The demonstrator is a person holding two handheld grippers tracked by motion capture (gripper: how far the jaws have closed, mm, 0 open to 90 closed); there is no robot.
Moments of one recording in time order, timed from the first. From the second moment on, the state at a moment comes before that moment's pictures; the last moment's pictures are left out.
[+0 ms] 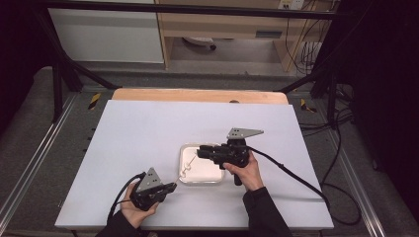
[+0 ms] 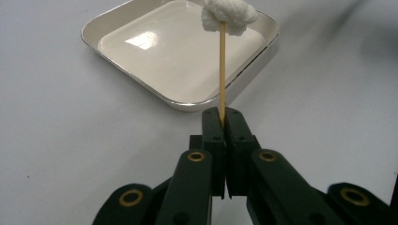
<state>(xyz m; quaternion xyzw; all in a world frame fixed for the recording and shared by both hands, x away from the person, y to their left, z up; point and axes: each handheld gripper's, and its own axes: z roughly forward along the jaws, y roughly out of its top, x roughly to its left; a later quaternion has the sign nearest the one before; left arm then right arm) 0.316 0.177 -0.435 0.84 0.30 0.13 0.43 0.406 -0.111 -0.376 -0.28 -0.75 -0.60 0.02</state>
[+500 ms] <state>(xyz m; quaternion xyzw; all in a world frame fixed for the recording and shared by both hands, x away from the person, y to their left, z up) 0.315 0.176 -0.435 0.85 0.29 0.14 0.43 0.407 -0.106 -0.384 -0.28 -0.76 -0.59 0.04</state>
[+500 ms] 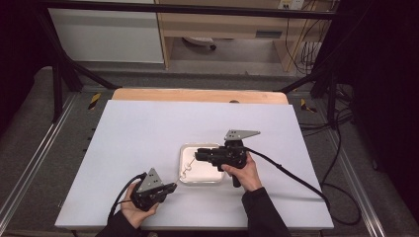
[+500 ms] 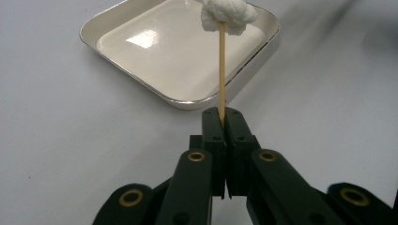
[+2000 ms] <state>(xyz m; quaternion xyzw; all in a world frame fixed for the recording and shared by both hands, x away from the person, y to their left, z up) 0.314 0.171 -0.437 0.85 0.29 0.15 0.41 0.397 -0.089 -0.407 -0.27 -0.76 -0.59 0.09</state>
